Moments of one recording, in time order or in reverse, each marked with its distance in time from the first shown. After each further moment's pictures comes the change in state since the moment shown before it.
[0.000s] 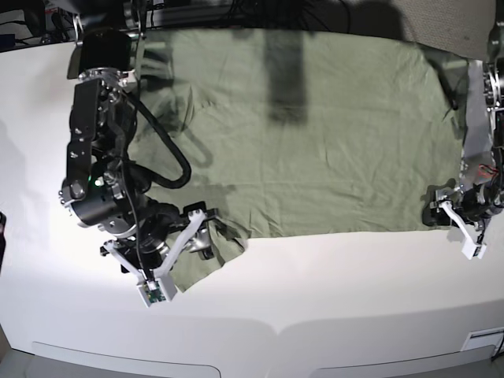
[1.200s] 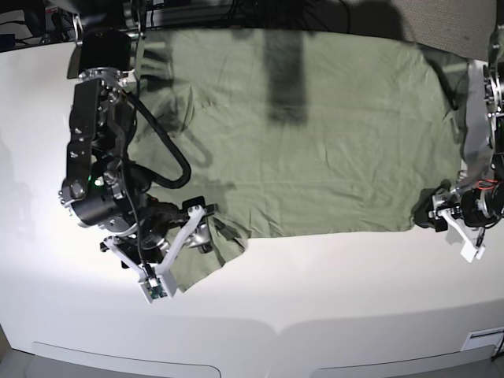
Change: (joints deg) left arm -1.6 -0.1 0.0 0.2 -18.8 -3.0 20.6; right arm 0.0 0.0 0.0 0.0 0.0 0.0 -2.8
